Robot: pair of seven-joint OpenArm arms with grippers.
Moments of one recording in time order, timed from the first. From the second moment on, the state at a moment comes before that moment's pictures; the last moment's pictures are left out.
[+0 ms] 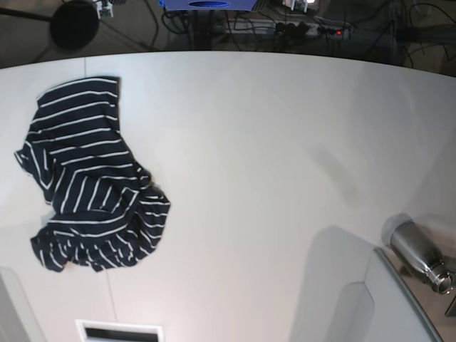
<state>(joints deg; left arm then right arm) 14.9 -5.2 1.6 8.6 0.3 -1.5 -11.7 -12.2 5.3 1.5 8.0 -2.6 0.1 4.2</state>
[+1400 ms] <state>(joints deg) 24.8 -5.2 1.7 23.3 0.2 -1.4 -19.5 -26.4 5.4 2.2 28.9 -2.5 -0.2 3.3</state>
